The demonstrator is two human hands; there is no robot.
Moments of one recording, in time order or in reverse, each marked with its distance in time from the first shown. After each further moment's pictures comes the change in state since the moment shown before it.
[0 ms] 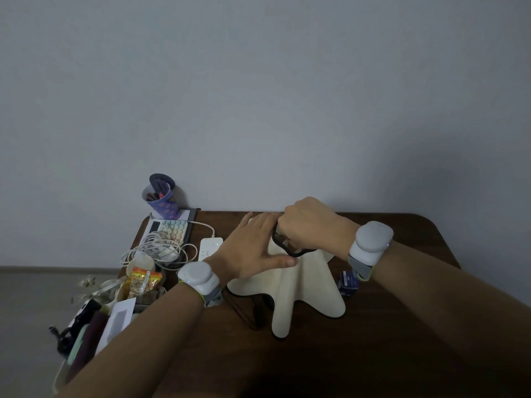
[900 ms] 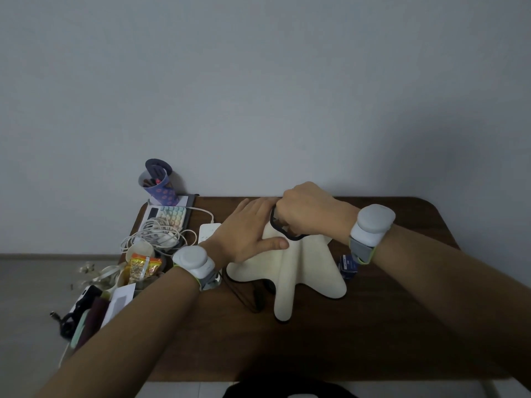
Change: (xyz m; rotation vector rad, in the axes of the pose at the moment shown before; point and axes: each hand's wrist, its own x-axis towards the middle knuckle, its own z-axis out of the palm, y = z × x) left_hand -0.003 -0.009 0.002 0.010 -0.040 0.030; right_hand -0.001 0.001 0.008 0.043 0.013 -0.007
